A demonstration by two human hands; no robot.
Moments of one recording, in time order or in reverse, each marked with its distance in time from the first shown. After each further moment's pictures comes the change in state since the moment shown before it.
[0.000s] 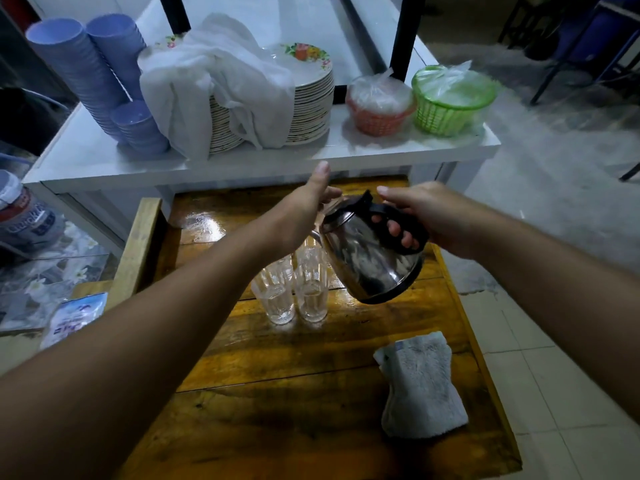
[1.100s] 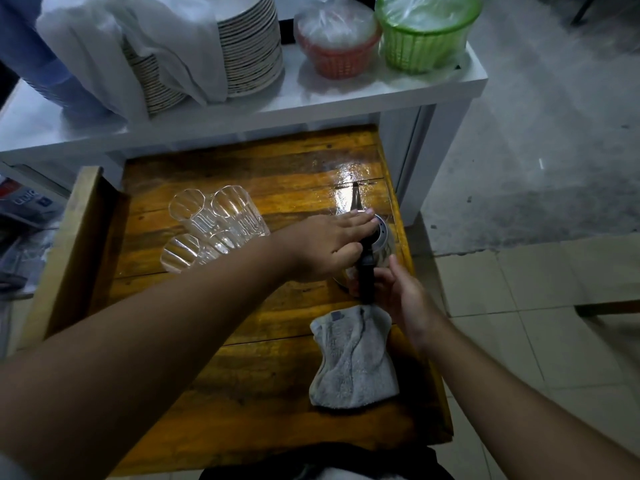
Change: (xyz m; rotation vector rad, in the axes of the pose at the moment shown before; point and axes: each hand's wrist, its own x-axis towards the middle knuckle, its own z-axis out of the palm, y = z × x) left_hand 0.060 -0.021 0.169 0.951 -0.359 0.304; right_hand -0.012 0.243 -0.044 0.572 0.051 0.135
